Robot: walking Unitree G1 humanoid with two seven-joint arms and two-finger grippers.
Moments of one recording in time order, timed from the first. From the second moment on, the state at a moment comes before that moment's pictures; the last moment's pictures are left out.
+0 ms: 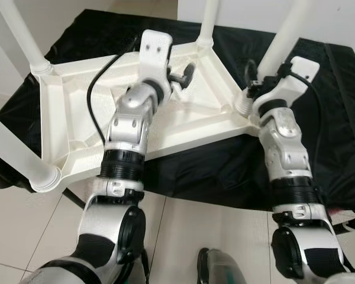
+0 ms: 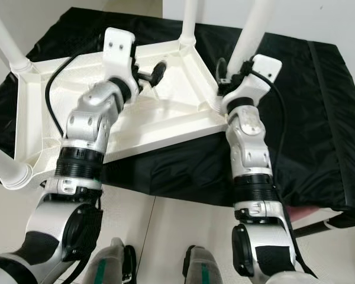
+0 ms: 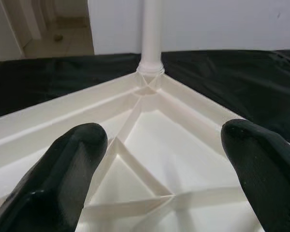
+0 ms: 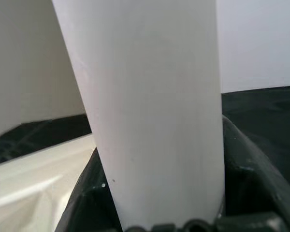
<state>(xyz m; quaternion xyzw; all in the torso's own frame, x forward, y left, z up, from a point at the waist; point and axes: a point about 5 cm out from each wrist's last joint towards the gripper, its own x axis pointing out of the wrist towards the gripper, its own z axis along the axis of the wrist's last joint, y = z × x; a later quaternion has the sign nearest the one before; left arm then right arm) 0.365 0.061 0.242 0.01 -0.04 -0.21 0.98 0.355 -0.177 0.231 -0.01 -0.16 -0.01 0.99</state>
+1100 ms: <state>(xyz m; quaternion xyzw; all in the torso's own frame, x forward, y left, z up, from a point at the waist) 0.313 0.041 0.205 0.09 -0.02 -0.28 0.95 0.354 -0.195 0.197 -0.05 -0.12 -0.06 0.99</state>
